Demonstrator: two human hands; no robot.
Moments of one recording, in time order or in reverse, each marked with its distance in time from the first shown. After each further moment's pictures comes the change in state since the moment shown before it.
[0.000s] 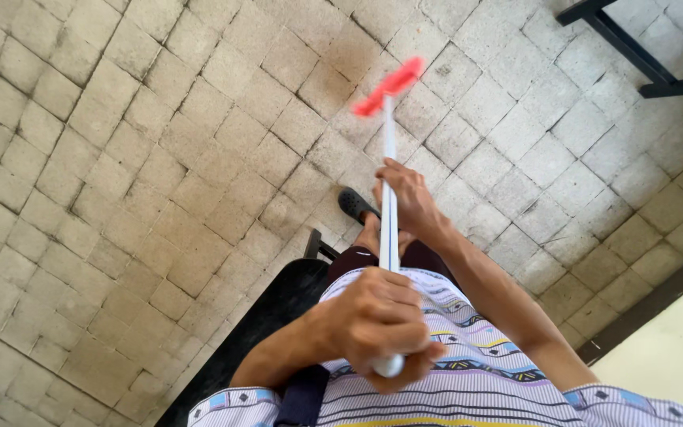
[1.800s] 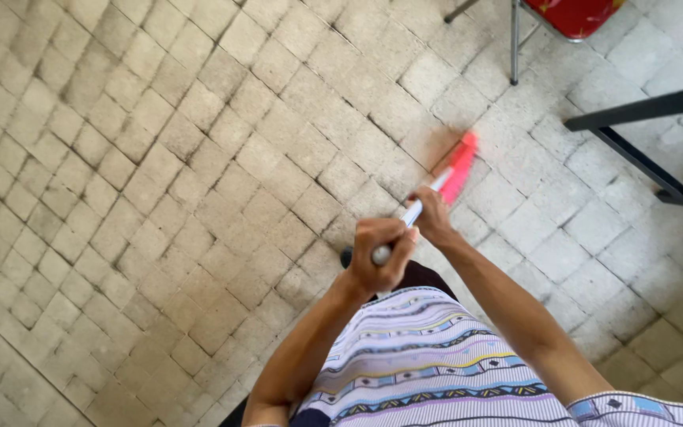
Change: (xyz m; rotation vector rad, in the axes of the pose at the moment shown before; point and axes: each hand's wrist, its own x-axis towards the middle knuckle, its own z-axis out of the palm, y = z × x) left_hand 0.157 -0.257 -0.060 0.138 0.431 -0.409; right_hand 0.128 0.303 0.005 -0.020 0.181 0.031
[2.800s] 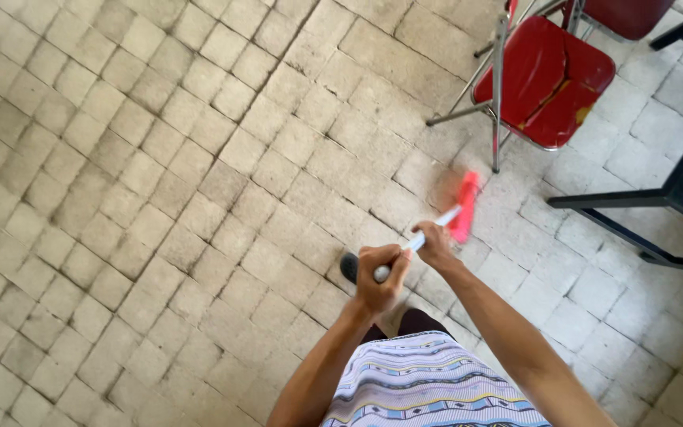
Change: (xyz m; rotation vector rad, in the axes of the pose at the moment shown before) left_hand 0.190 -0.102 -0.137 -0.047 0.061 -0.094; right_hand 0.223 0.054 0.072 -0.209 -0.022 0.197
